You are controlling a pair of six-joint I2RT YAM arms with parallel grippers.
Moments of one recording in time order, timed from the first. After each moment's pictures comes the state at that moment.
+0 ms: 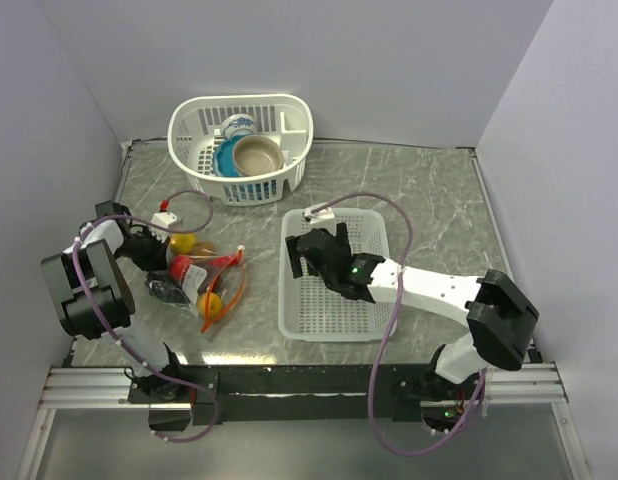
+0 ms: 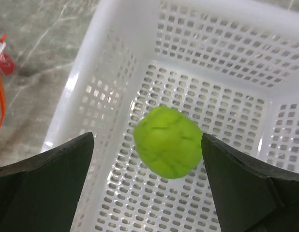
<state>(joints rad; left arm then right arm) 0.41 1.69 1.02 -0.69 0.50 1.02 0.98 1.49 0.97 -0.17 0.54 0.43</state>
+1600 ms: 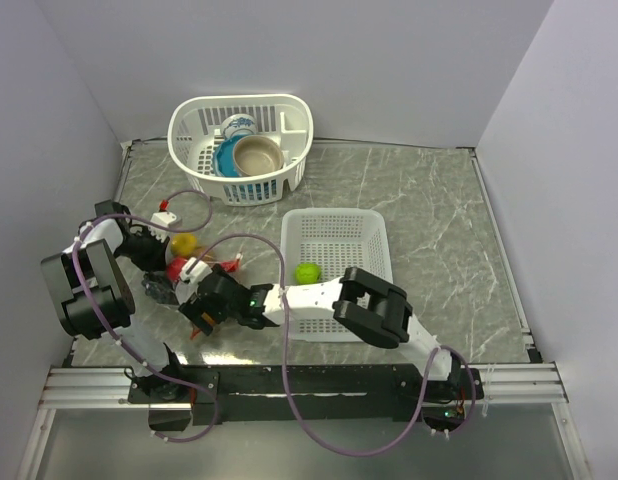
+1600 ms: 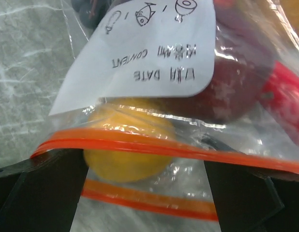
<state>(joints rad) 0.40 1.69 1.04 -0.71 0.49 1.00 1.28 2.22 1.55 0.05 0.19 0.18</state>
